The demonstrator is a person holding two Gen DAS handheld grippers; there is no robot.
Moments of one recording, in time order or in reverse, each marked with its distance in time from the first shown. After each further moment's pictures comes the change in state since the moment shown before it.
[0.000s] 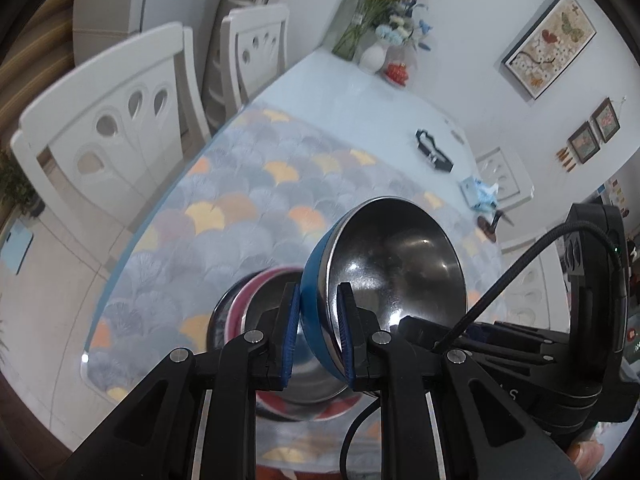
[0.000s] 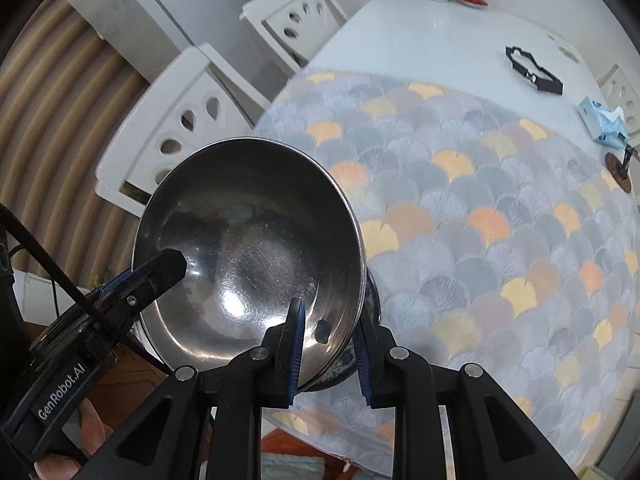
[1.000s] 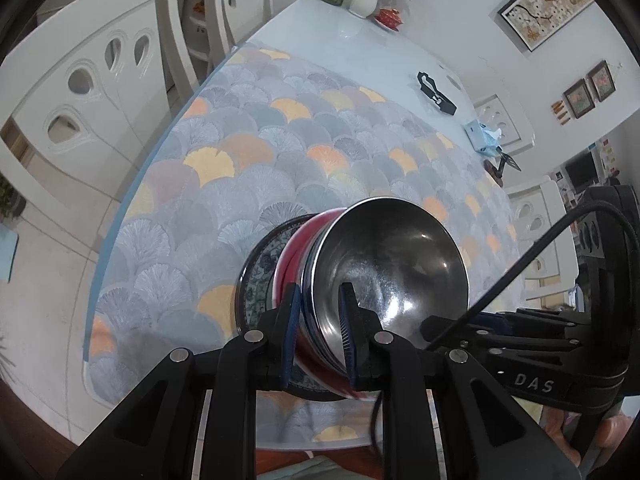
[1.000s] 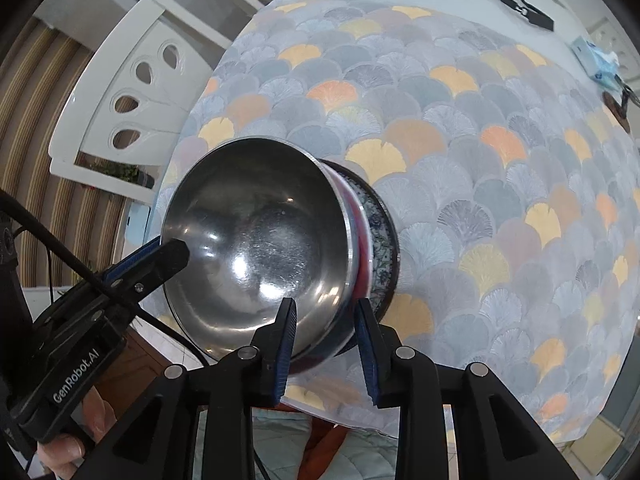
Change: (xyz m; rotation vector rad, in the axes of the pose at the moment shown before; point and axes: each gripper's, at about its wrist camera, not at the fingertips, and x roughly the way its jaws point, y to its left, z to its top) left arm 0.040 0.044 -0.009 0.089 0.177 -0.055; right arm 0.043 0.008 -0.020 0.118 0.154 -0.058
